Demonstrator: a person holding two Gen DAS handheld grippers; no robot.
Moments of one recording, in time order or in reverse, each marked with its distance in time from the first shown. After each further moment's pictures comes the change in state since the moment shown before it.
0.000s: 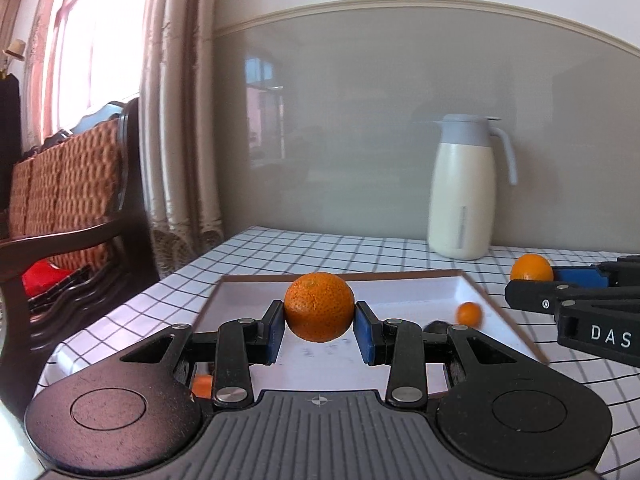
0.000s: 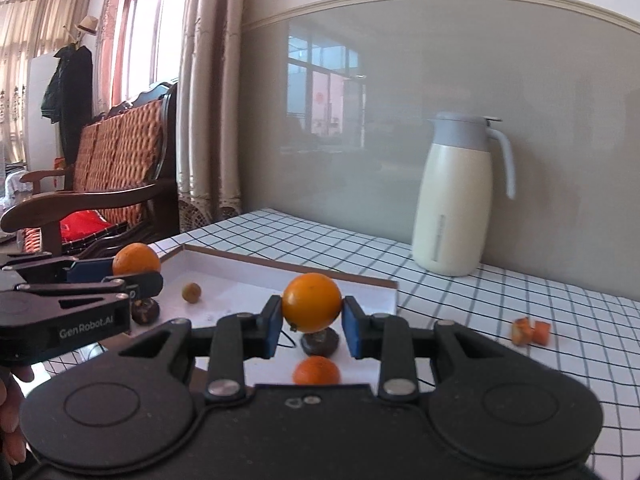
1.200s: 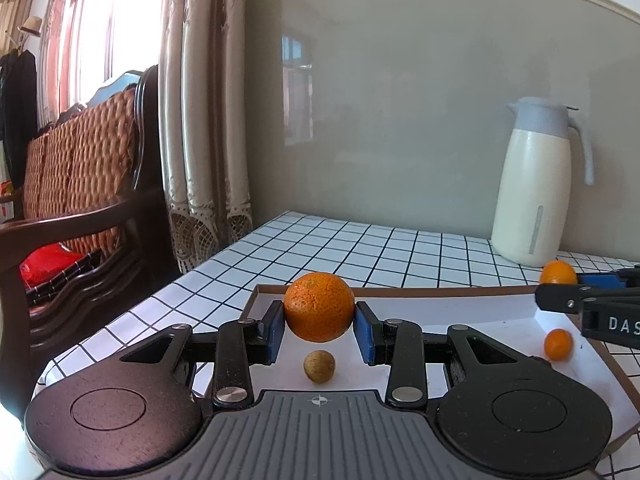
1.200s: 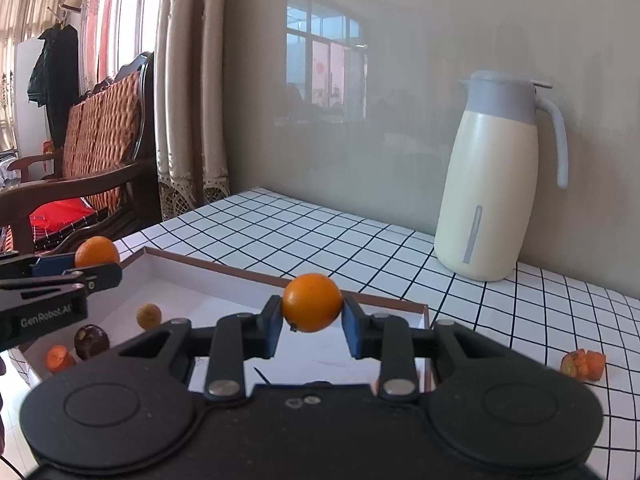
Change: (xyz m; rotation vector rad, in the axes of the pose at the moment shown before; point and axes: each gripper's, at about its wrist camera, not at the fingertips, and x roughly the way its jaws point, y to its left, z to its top) left arm 0.098 0.040 0.018 -0.043 0.071 0.066; right arm 0.103 -0.014 0.023 0.016 0.102 0.004
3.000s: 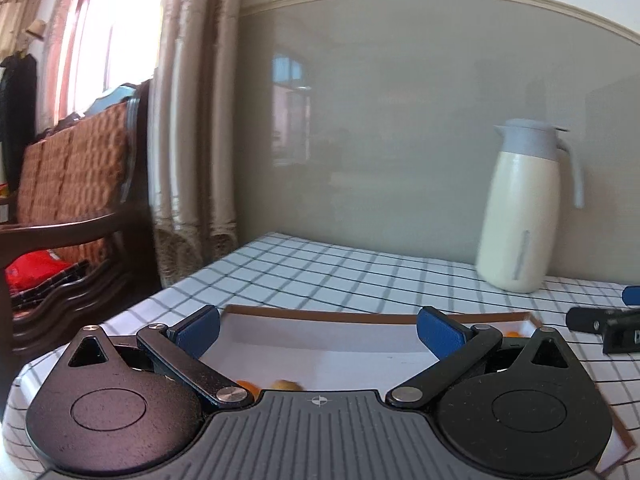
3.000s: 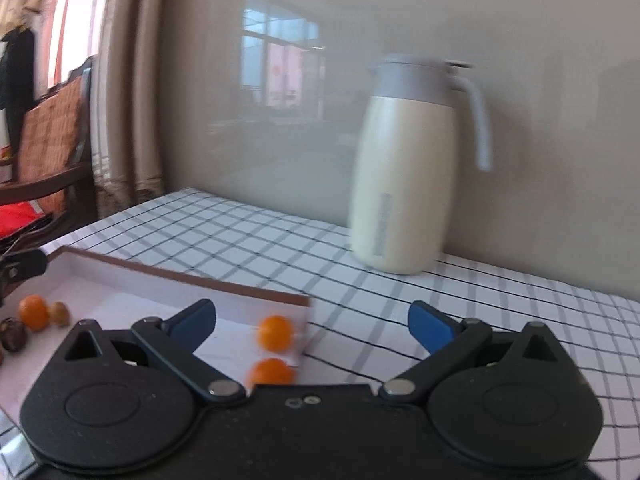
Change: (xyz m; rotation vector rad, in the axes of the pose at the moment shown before) left arm 0.000 -0.027 -0.002 -0.023 -0.078 -0.038; right arm -0.008 -0.081 -0.013 0.054 -0.021 -0.155
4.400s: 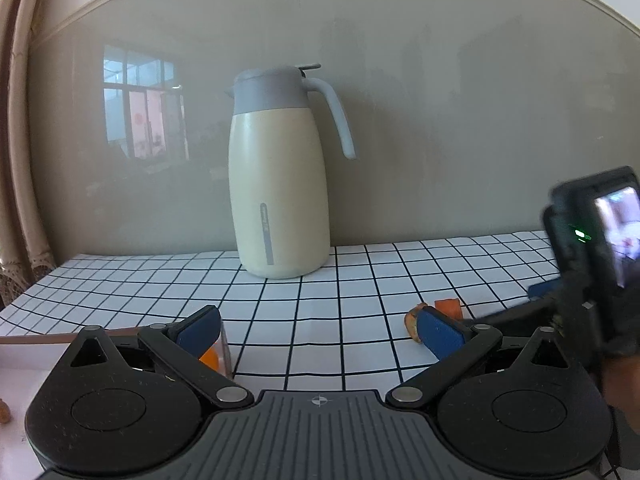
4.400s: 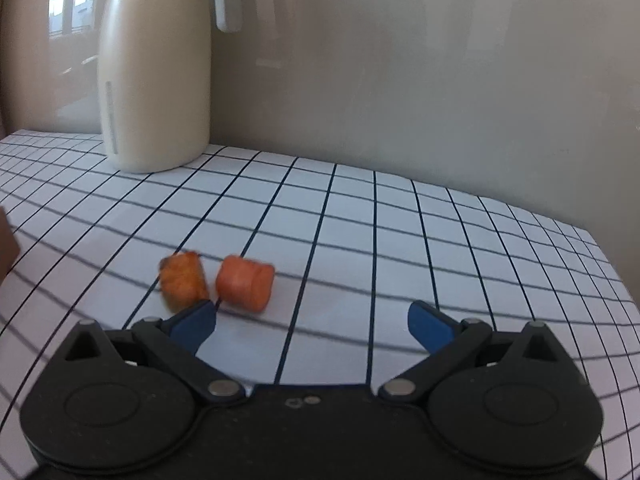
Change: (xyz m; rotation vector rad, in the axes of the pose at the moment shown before) left arm 0.002 -0.246 -0.012 0.195 0.037 -0.308; right arm 0.060 -0.176 -0.044 0.078 0.241 -0.284
